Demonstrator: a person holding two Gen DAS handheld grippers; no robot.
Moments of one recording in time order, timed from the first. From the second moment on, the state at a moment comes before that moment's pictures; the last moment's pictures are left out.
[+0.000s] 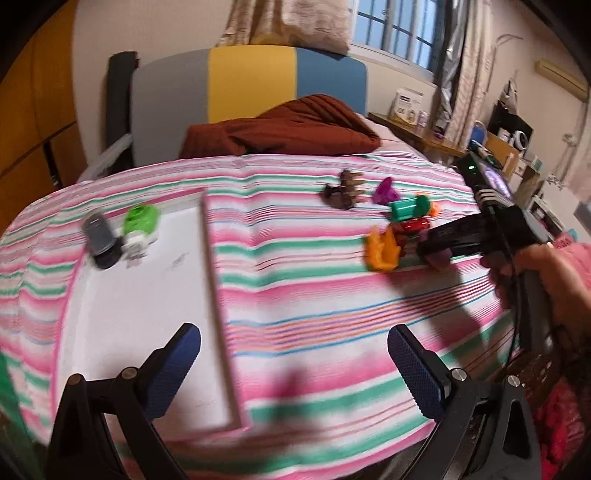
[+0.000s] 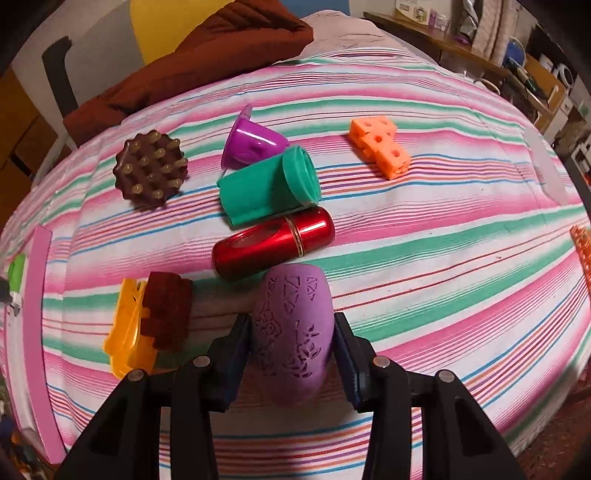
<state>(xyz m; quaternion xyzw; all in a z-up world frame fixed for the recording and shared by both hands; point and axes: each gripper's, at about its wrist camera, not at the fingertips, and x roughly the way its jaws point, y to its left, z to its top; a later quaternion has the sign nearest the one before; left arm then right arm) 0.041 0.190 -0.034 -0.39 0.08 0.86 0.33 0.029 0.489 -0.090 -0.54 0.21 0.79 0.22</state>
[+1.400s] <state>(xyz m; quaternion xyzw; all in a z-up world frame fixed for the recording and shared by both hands) -0.014 0.344 -0.086 -0.34 0.18 0.83 0.40 0.042 0.504 -0.091 -0.51 0.28 0.78 0.22</state>
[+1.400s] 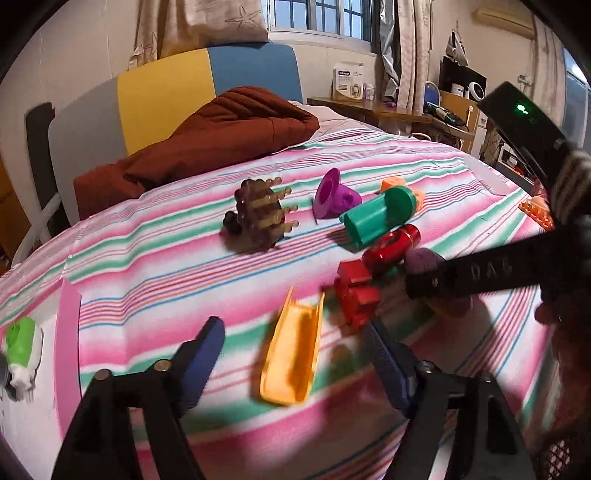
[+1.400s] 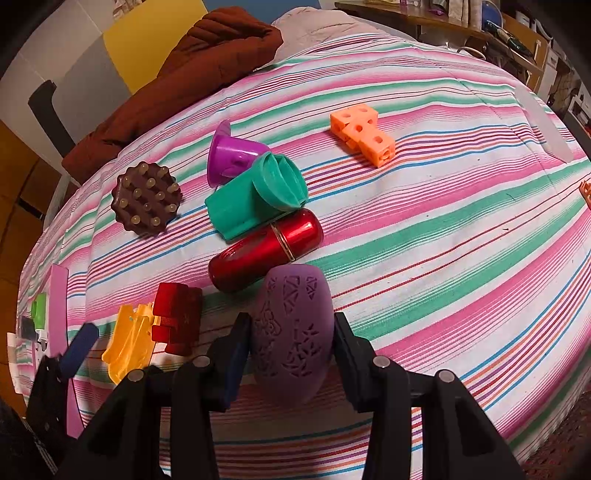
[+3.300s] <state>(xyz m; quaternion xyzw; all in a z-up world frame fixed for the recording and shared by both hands) -0.027 0.132 -0.058 -0.35 0.03 0.90 0.26 0.029 0.487 -0.082 -0.48 0.24 0.81 0.21</state>
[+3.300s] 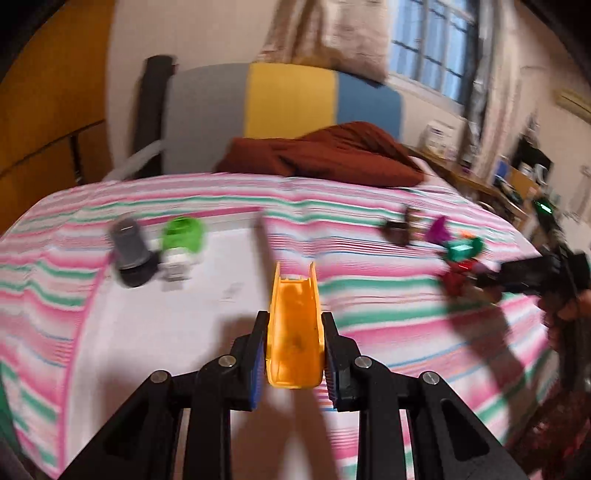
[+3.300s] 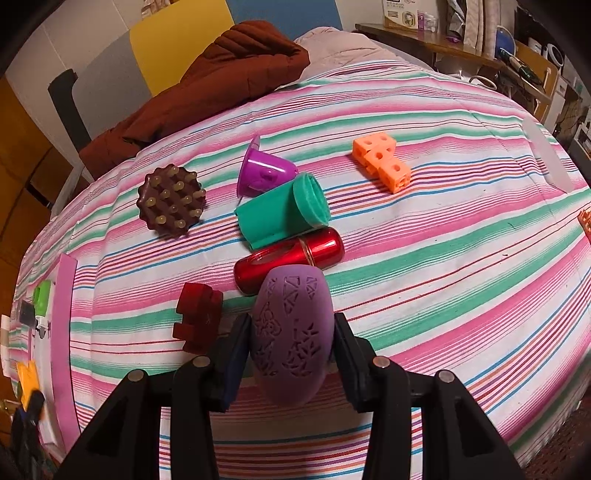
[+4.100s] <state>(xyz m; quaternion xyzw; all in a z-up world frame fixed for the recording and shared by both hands) -0.129 0.054 -0.085 -0.43 0.00 0.90 0.12 0.040 0.497 -0.071 -0.45 0.26 0.82 0.22</state>
